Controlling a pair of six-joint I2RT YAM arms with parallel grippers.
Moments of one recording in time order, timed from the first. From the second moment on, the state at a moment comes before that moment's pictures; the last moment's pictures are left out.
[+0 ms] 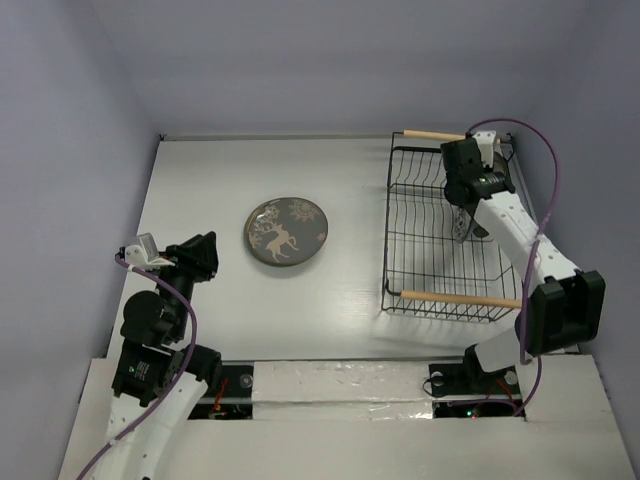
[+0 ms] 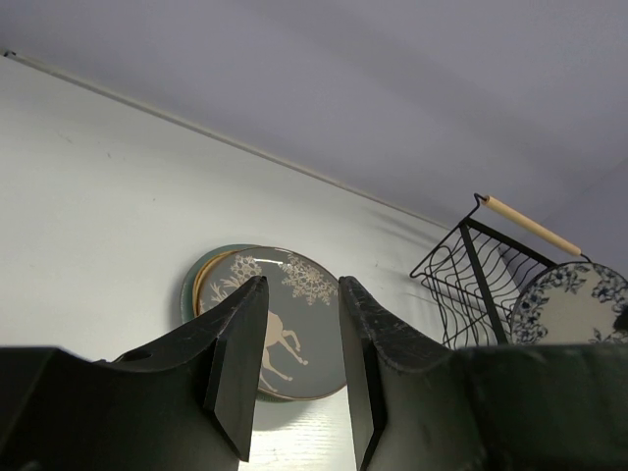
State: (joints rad) left arm -0.33 0.21 0.60 -0.30 -0.26 -0.50; right arm 0.23 1.49 1.34 -0.69 0.80 0.19
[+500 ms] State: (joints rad) left arm -0.33 0.21 0.60 -0.30 -0.26 -0.50; right arm 0.38 1.12 1.48 -0.71 0.72 0.23
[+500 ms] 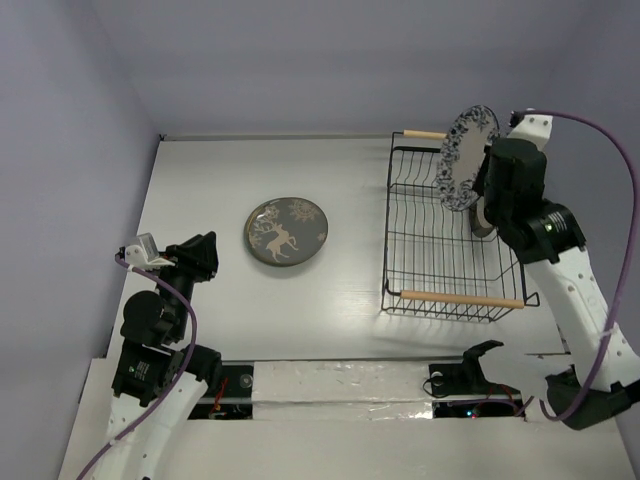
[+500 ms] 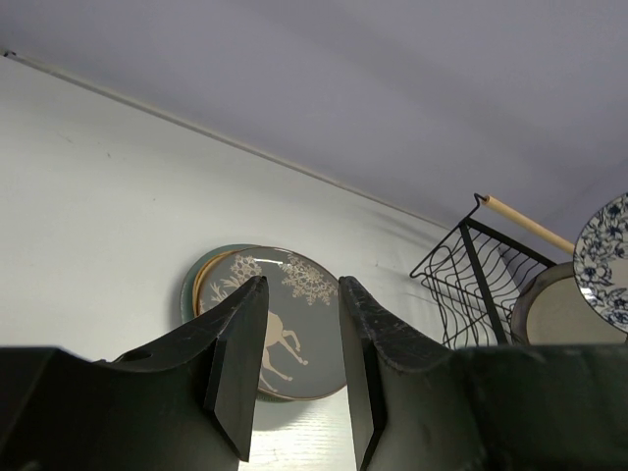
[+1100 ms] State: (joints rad) left arm -0.33 0.23 0.60 -0.30 -0.26 -0.50; right arm 0.59 1.51 1.21 -0.12 -0.01 0.67
